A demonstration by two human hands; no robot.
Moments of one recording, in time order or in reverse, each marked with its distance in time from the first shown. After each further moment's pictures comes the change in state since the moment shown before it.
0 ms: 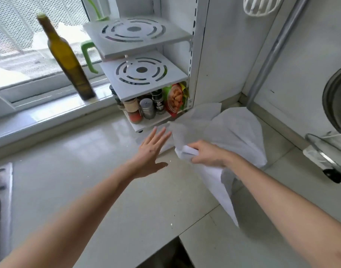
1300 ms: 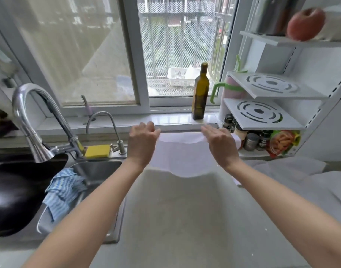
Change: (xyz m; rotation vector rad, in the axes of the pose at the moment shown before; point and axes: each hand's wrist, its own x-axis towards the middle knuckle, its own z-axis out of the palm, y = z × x) left_hand -0.265 -0.121 -0.132 0.675 0.725 -0.638; right_hand 0.060 -0.269 0.129 -0.675 0.857 -0.783
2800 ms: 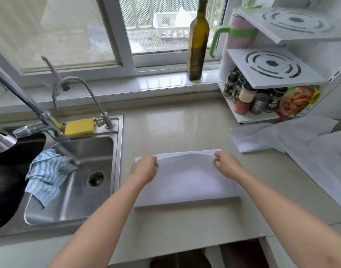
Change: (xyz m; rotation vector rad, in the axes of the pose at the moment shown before) left_hand -0.101 0.023 0.139 -0.391 -0.962 -0.281; right_hand -0.128 0.028 0.101 0.235 -0.883 0.624
